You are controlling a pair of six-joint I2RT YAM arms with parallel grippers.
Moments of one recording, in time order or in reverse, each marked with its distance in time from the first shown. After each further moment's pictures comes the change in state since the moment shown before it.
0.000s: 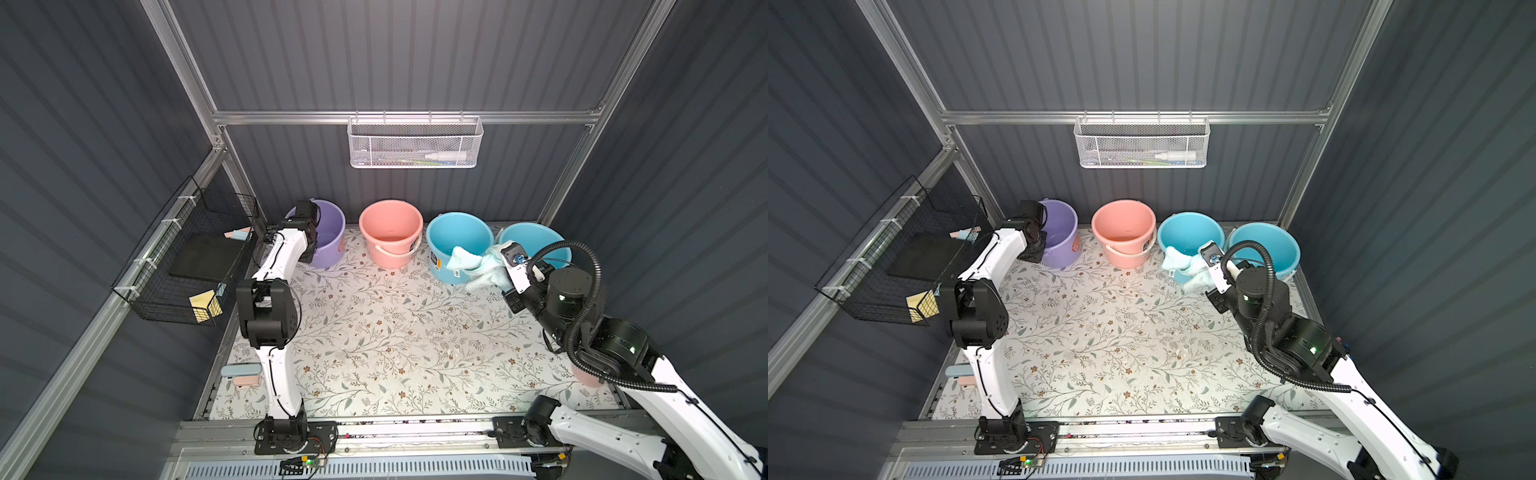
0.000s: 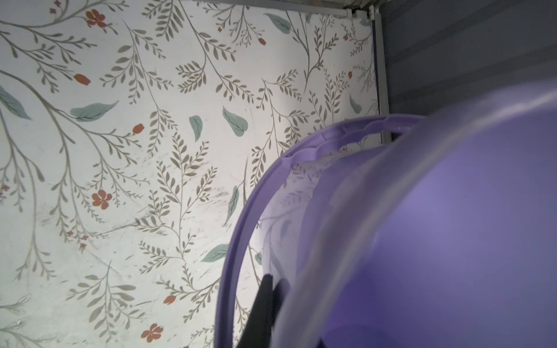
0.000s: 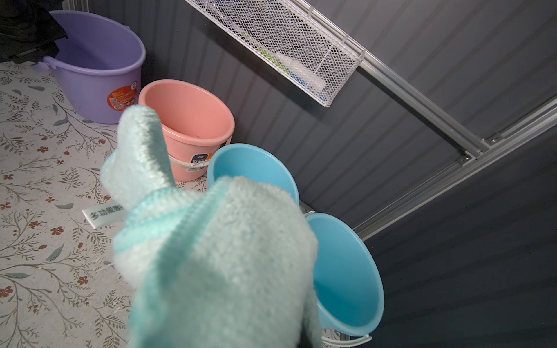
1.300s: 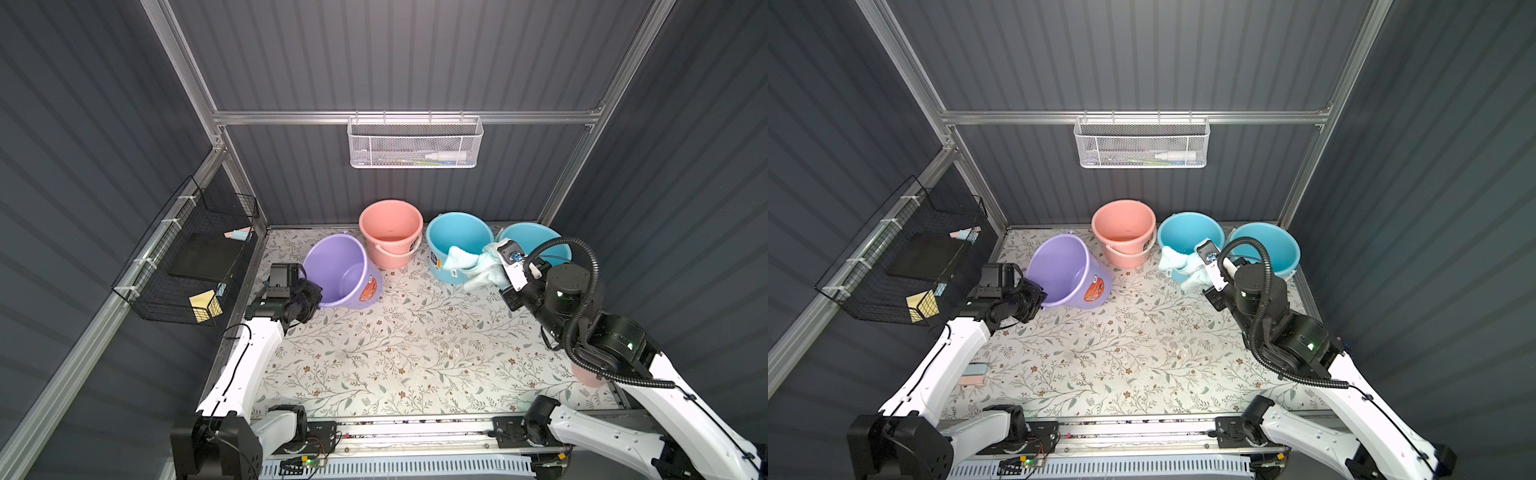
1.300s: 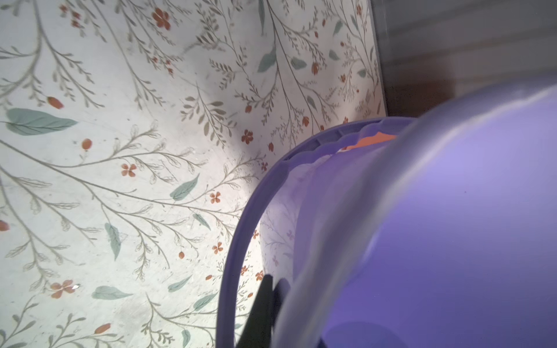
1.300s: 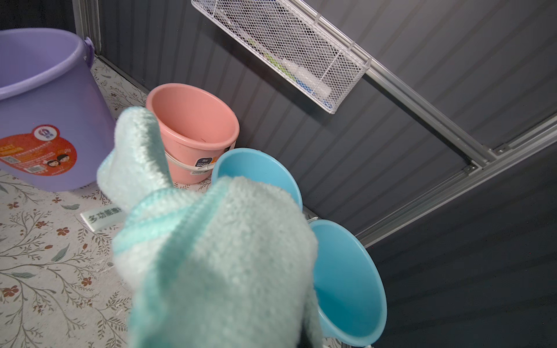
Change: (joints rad) left arm -0.006 -0.901 -0.945 0.284 0.530 0.367; right arm 0.000 0.034 0.039 -0.001 -0.027 -0.014
